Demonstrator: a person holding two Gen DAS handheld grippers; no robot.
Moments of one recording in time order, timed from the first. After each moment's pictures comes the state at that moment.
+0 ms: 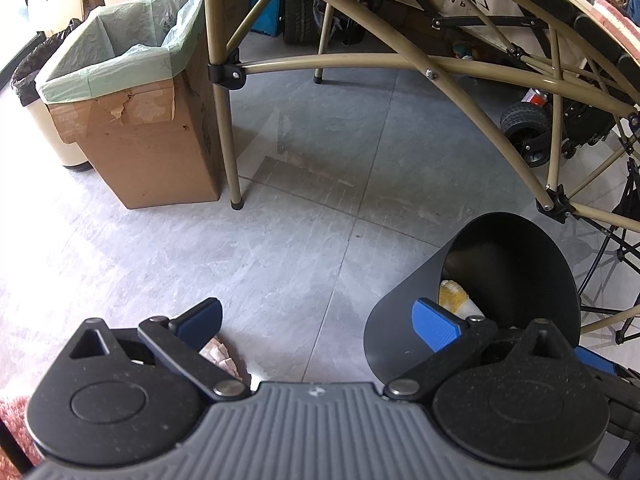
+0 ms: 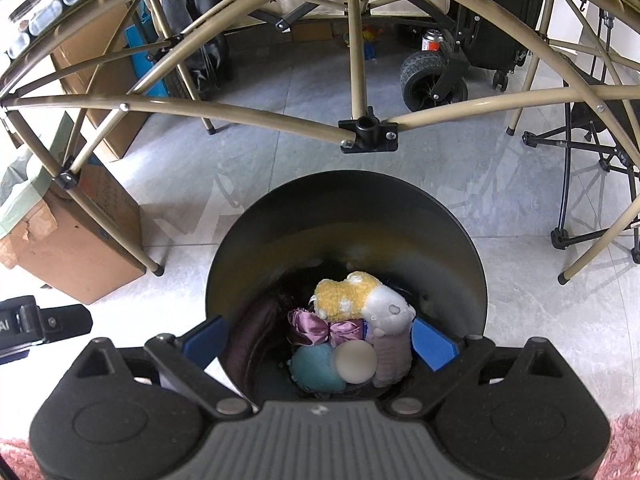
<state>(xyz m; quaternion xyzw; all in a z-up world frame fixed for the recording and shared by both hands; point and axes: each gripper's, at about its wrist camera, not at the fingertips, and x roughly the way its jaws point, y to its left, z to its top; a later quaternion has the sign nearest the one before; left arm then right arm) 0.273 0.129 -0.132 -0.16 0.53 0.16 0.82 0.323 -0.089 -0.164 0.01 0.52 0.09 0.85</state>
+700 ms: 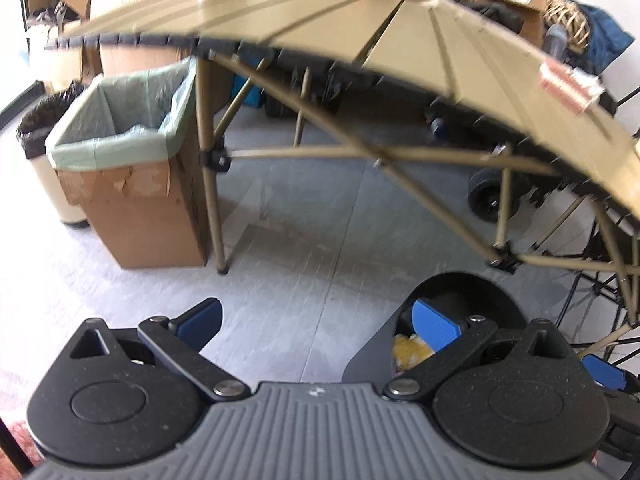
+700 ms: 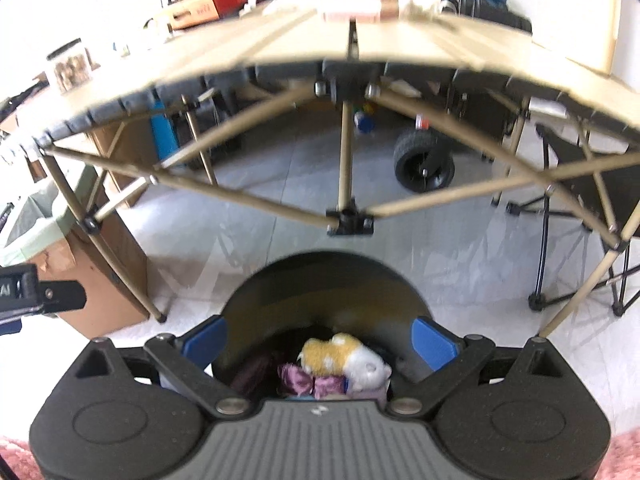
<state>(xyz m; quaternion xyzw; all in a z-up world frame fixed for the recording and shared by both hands) 0.257 0.110 -0.071 -0.15 0.43 0.14 0.88 0.295 -0.111 -0.105 0.00 0.42 0.10 0.90</state>
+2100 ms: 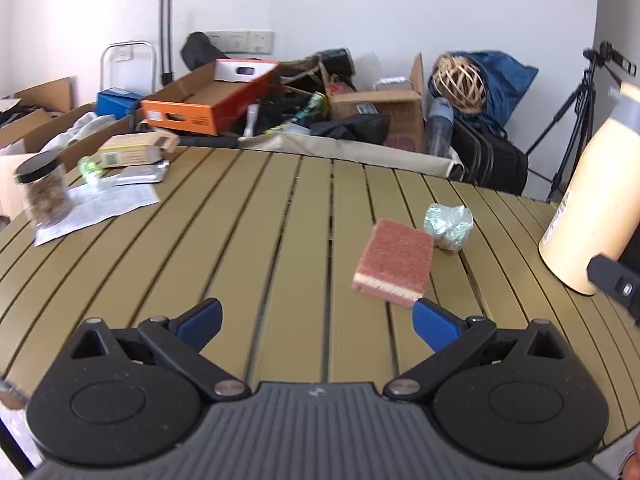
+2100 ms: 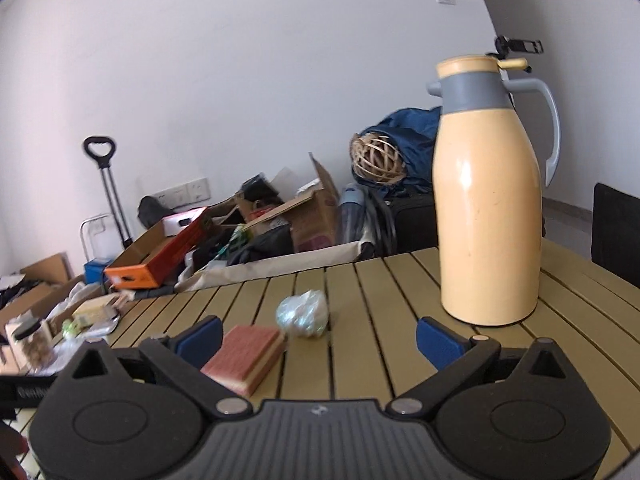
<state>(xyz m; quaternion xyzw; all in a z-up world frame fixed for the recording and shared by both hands) 0.447 -0.020 0.077 -0.06 0.32 0.05 0.94 0.437 -0.256 0.079 0.10 0.17 0.06 0.98</state>
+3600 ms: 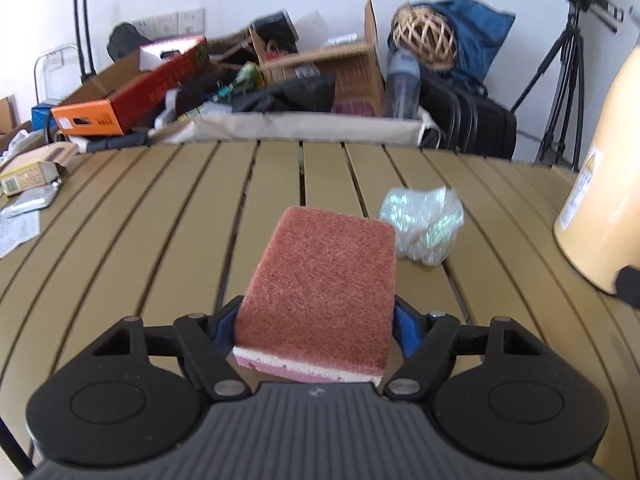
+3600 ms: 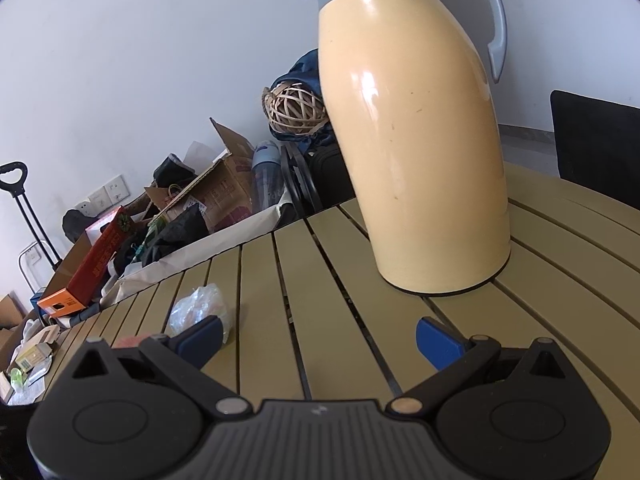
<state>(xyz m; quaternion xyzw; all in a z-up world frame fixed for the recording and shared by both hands) 0.571 -0.075 0.021 -0.03 0.33 0.01 0.94 0.529 -0.309 0.027 0.18 0.24 -0.02 0.95</state>
